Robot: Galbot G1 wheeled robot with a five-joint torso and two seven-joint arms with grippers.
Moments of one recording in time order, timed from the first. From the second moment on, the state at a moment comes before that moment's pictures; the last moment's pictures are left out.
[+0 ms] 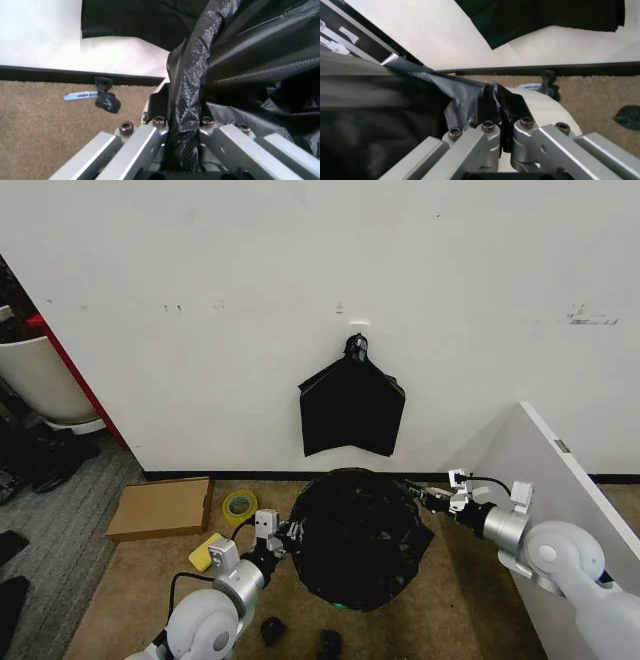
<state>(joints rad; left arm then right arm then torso) 1.34 -0.98 -0.08 -2.08 -0.84 0.16 -0.14 -1.25 0.86 0.49 1.91 1.15 -0.60 -0.25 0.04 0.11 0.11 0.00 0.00</state>
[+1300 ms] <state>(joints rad) 1.36 -1.05 -0.09 -2.04 -0.83 0.16 -0.31 -1.35 0.87 0.64 2.08 1.16 -0.56 0.04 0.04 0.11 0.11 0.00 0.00</state>
